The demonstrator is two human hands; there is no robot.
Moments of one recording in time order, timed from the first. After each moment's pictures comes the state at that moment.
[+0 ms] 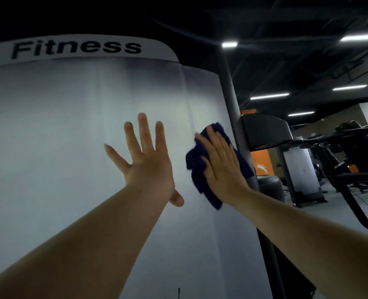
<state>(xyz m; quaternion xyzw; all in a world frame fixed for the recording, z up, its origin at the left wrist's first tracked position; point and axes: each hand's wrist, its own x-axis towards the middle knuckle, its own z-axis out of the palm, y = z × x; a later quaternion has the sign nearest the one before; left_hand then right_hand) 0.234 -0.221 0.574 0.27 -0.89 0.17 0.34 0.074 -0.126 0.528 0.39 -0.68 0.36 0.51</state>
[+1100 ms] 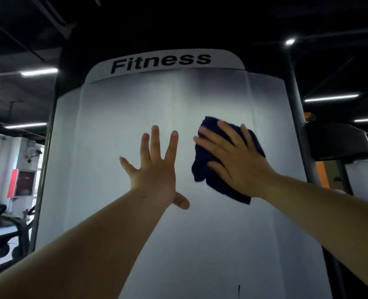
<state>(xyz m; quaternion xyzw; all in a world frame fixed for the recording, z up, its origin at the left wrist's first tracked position) 0.305 -0.305 0.570 0.30 -0.88 0.13 0.34 0.136 -0.177 0.577 0.48 -0.64 0.09 0.59</state>
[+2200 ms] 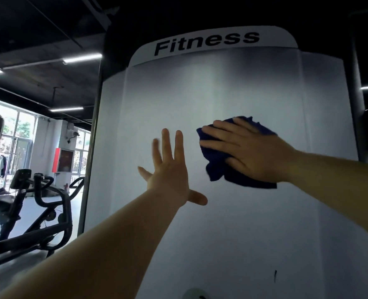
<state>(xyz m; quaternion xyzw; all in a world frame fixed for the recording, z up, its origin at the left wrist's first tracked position) 0.332 -0.341 0.533 0.32 -0.88 0.02 0.35 0.170 -0.203 0.591 0.58 -0.58 -0.08 0.57</state>
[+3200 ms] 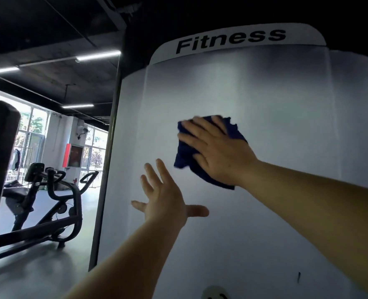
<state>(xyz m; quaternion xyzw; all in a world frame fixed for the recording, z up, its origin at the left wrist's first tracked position) 0.352 -0.372 0.485 0.39 -0.83 -0.15 0.38 0.232 -0.297 0.576 0.57 -0.60 0.00 0.57</state>
